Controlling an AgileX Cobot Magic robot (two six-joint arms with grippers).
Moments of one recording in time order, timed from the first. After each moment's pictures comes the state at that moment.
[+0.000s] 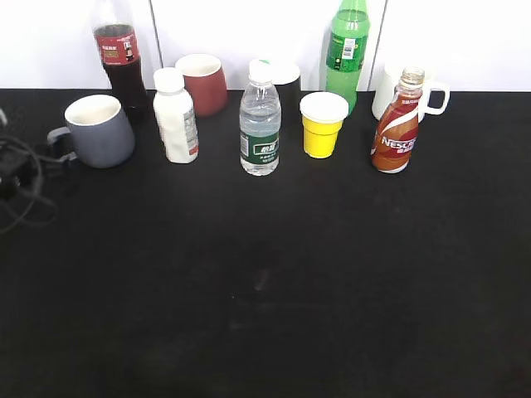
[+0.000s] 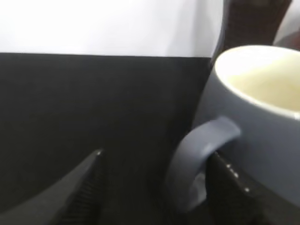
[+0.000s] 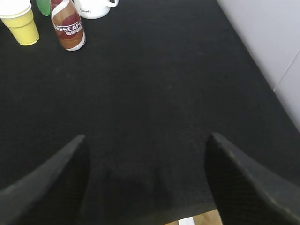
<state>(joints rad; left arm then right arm) 0.02 2.16 -0.79 0.05 -1.04 -0.04 -0.05 -0.01 -0.50 -0.03 1.05 0.06</state>
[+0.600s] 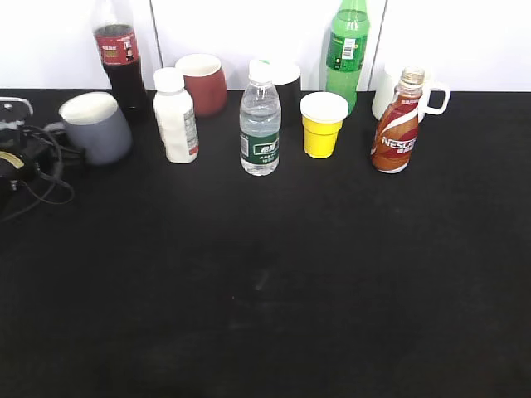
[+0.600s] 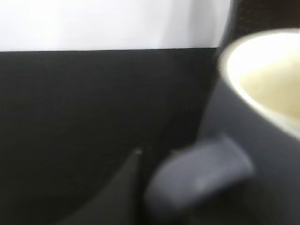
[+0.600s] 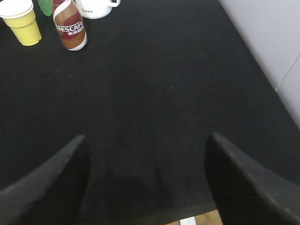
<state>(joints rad) 0.03 2.28 -1.01 0.11 -0.88 -0.04 -0.05 -0.01 -0.50 -0.02 1.05 0.06</state>
